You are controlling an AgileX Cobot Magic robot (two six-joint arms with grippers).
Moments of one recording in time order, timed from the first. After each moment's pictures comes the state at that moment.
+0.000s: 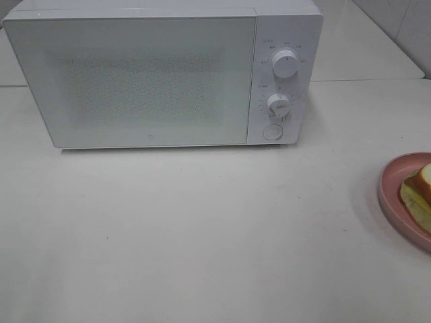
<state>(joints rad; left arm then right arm) 0.03 0.00 -0.50 -0.11 1.04 0.03 0.01 0.13 -0.54 -0.07 0.80 0.08</state>
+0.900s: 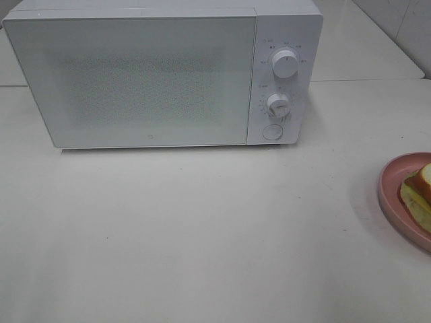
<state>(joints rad) 0.03 0.00 -0.50 -0.11 1.04 0.03 0.01 0.58 -0.54 -0.07 0.49 0.08</state>
